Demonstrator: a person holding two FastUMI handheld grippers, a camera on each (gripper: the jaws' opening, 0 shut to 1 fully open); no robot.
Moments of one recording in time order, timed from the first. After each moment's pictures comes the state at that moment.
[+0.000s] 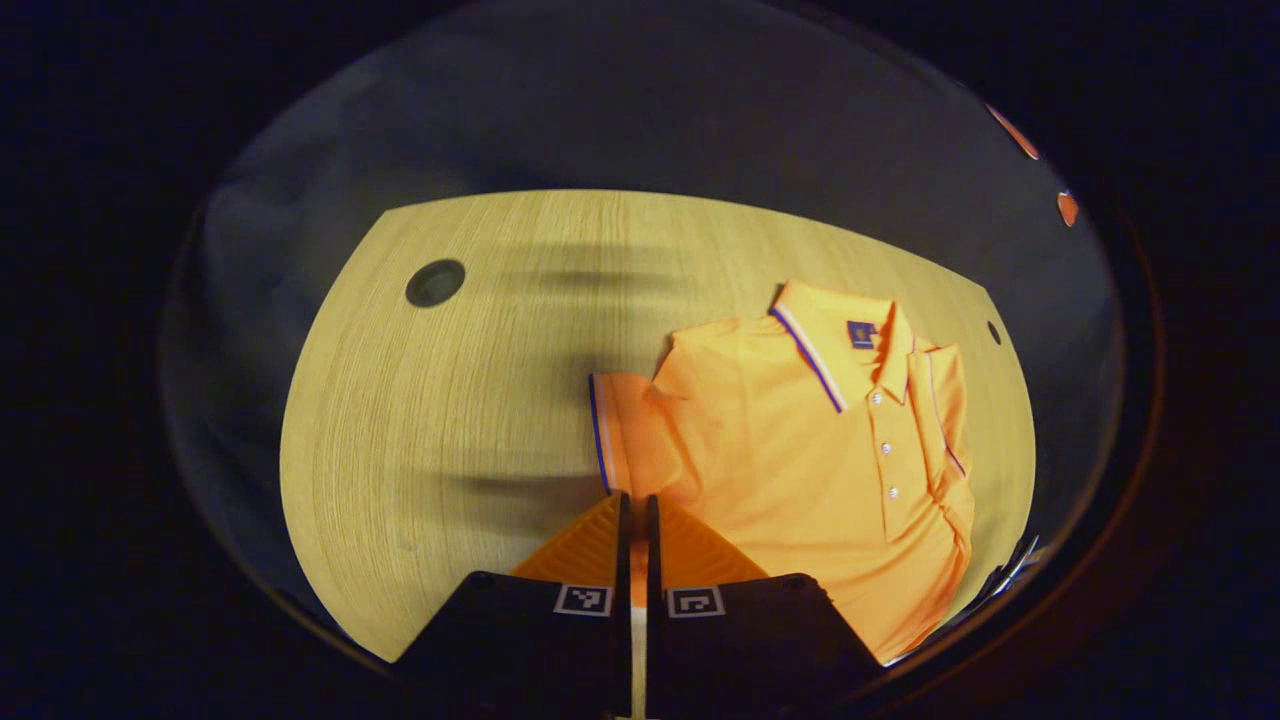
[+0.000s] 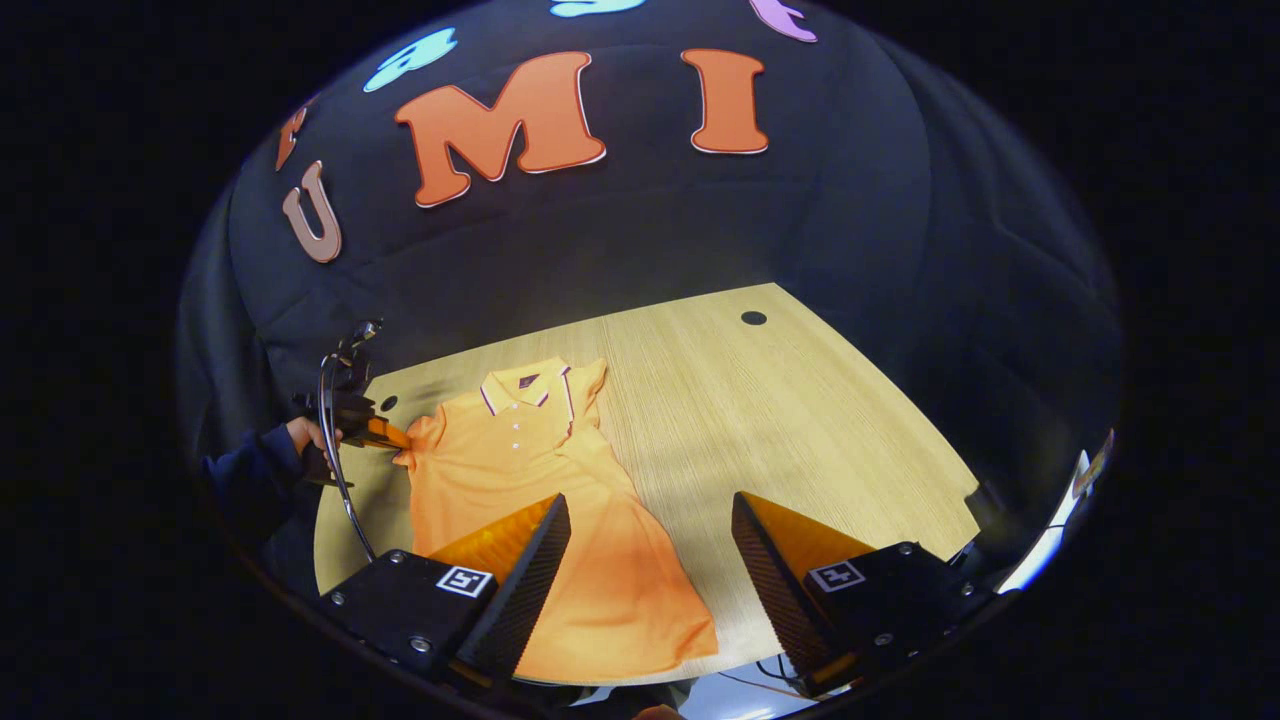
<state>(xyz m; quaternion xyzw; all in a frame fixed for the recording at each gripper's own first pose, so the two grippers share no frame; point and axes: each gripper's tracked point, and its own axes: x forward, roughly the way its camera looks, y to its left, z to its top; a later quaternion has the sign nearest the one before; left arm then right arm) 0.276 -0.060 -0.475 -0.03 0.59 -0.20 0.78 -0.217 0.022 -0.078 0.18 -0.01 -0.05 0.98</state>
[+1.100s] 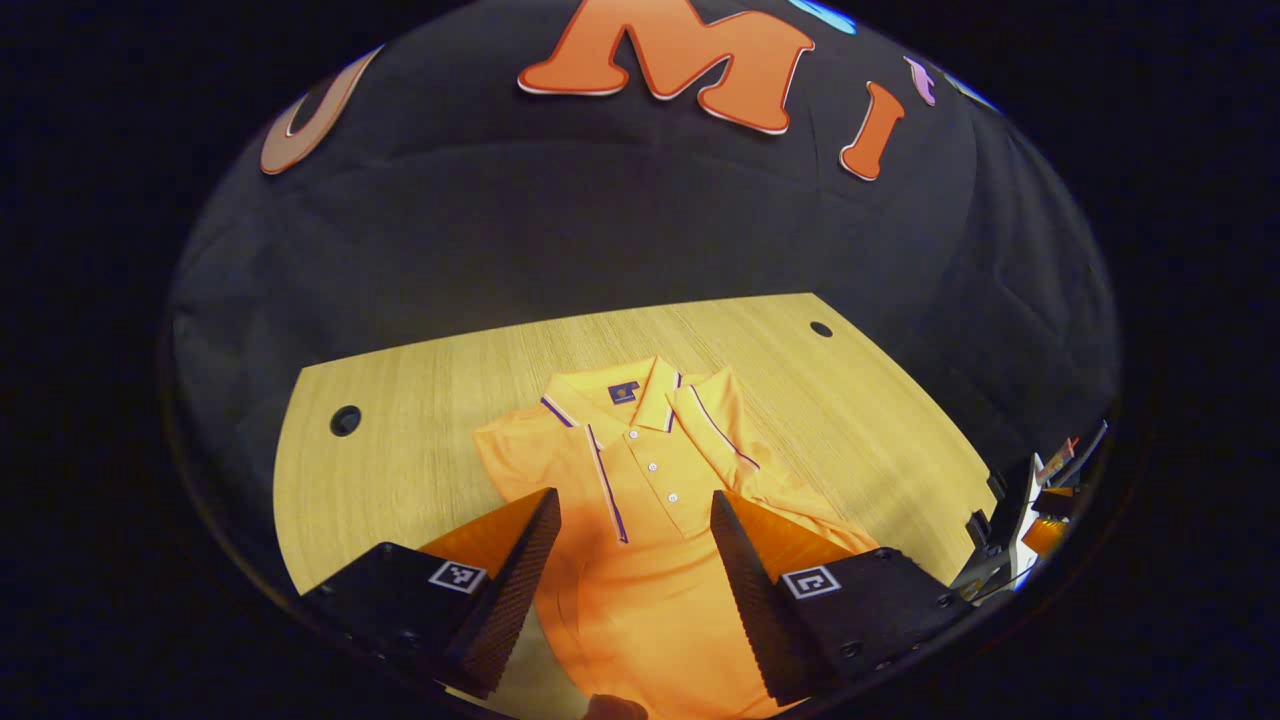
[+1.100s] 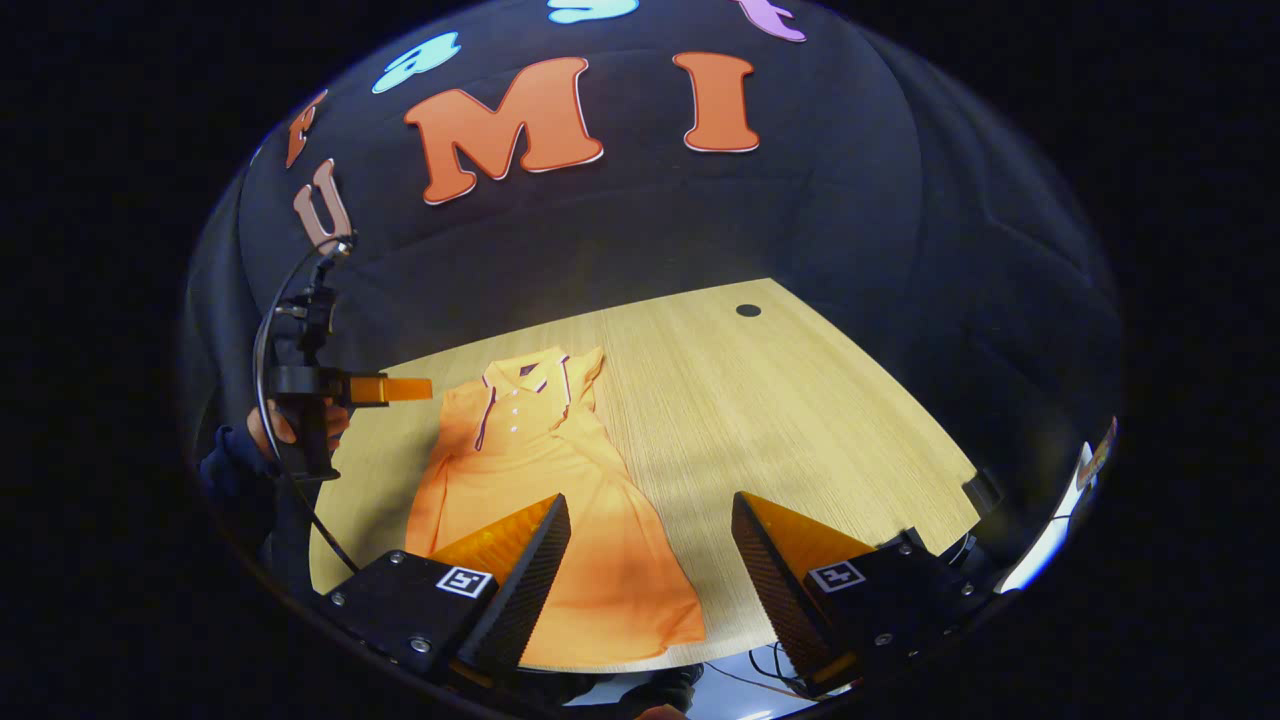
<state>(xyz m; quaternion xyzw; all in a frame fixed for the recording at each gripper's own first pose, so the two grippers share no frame) 0.186 -0.147 -0.311 -0.02 0.41 -0.33 0.85 -0.236 0.020 -0.114 0.15 0.00 -0.03 0.99</state>
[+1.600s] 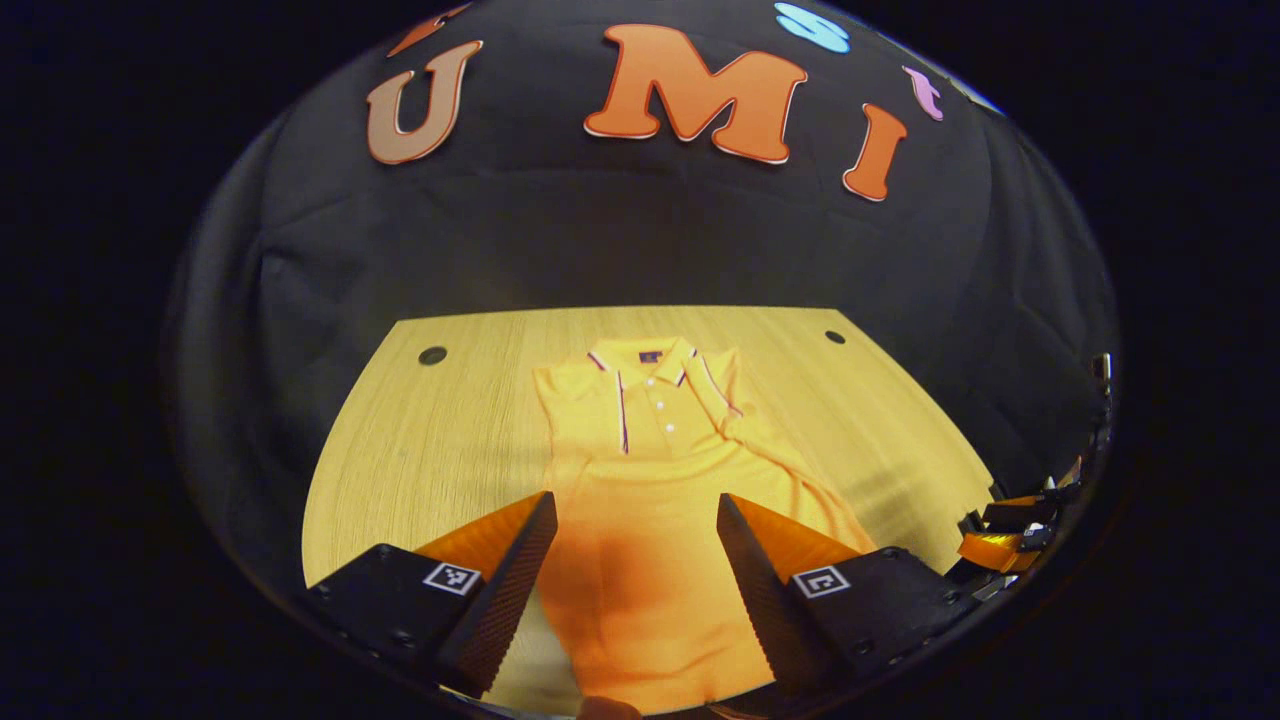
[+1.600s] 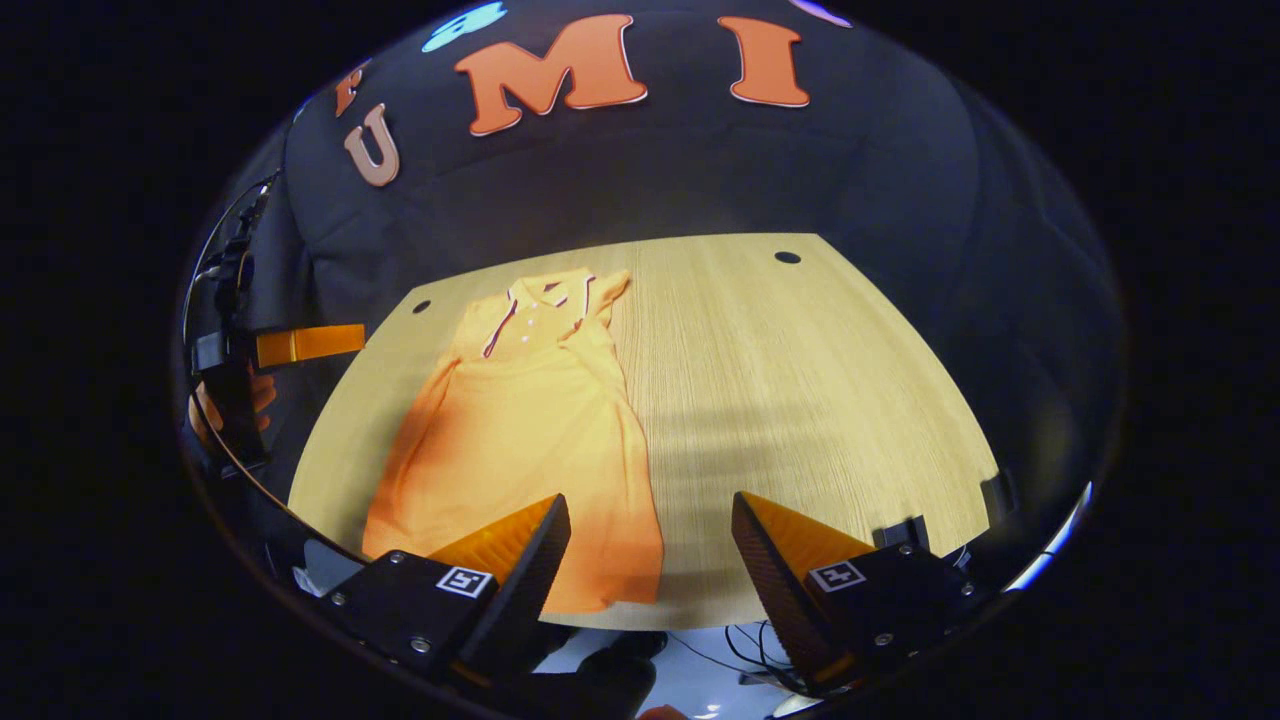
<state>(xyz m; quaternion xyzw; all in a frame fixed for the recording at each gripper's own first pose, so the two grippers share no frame) 0.028 -0.084 -0.297 -0.04 0.42 -0.23 0.88 -0.227 0.012 -0.196 0.07 0.07 0.05 0.99</state>
